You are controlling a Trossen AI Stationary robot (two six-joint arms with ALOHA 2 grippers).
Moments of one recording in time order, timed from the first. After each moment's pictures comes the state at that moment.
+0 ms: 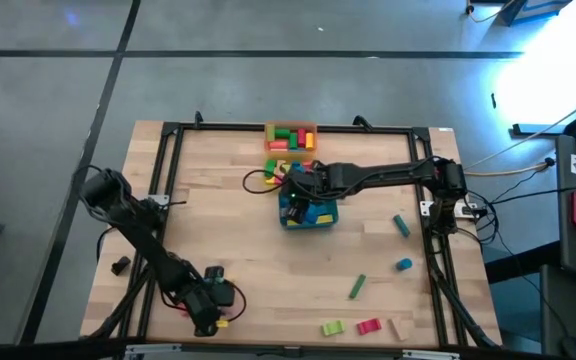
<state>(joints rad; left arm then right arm) -0.83 1.67 0.95 -0.40 -0.16 -0.84 -0.01 1.90 1.64 -0.86 0.29 0.38</state>
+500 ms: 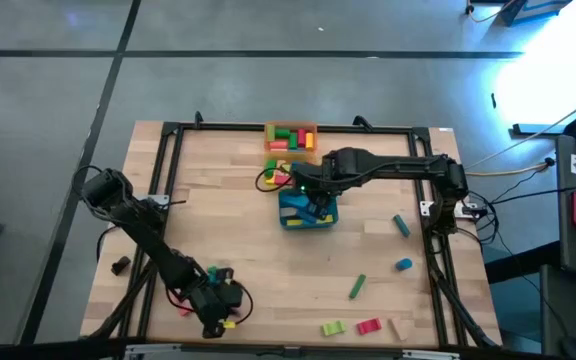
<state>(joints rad) -0.79 1.67 0.95 -0.25 -0.18 -0.76 0.01 1.90 1.93 -1.41 0.24 0.36</state>
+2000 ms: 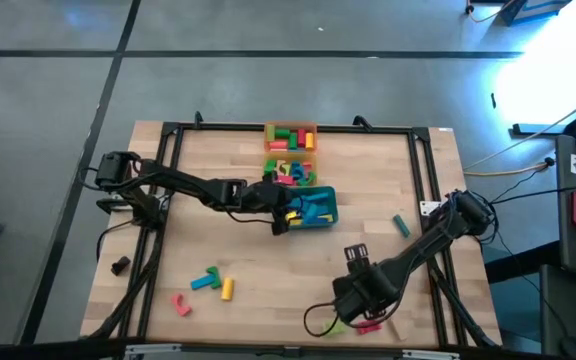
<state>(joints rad) -0.02 1.65 0.96 0.09 -0.29 -0.05 0.65 1.90 1.63 -1.36 0.11 0.38</state>
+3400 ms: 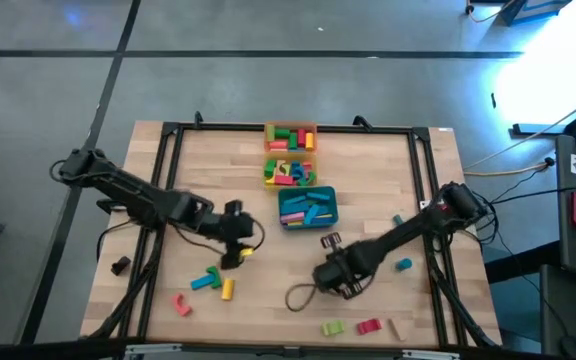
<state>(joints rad) -0.33 1.33 0.96 -0.55 -0.21 -0.34 0.47 1.90 1.34 -0.88 0.16 0.06</state>
